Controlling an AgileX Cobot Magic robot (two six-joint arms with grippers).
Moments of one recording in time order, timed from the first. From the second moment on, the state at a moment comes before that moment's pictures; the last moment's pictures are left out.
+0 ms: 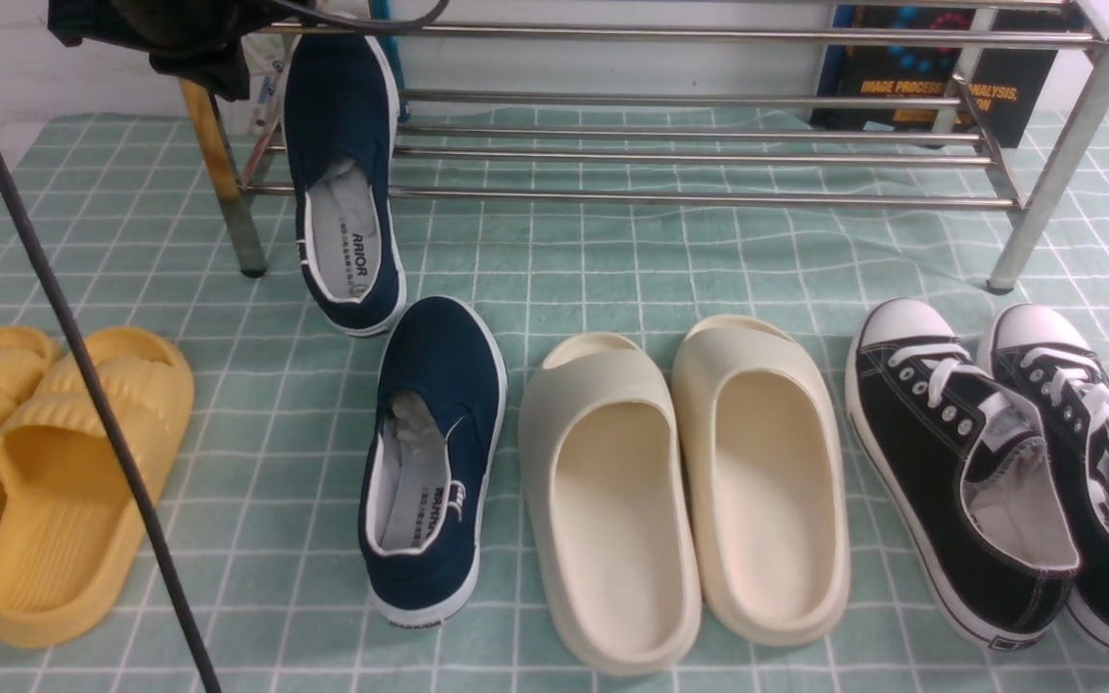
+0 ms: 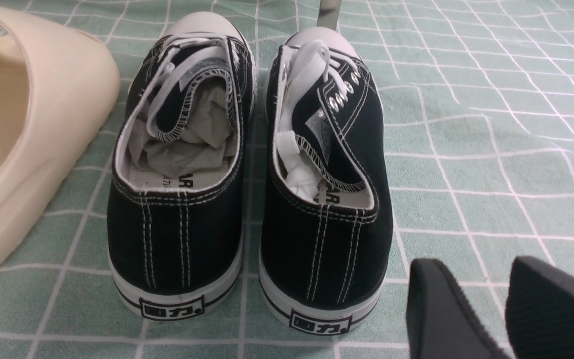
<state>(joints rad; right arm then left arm) -0.08 -0.01 0.02 0.00 0.36 -0.06 -0.10 2.05 -2.19 0.02 1.16 -0.17</state>
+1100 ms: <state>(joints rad) -0.08 -0.01 0.02 0.00 0.36 -0.06 -0.12 1.76 -1.16 -0.24 0.30 -0.16</state>
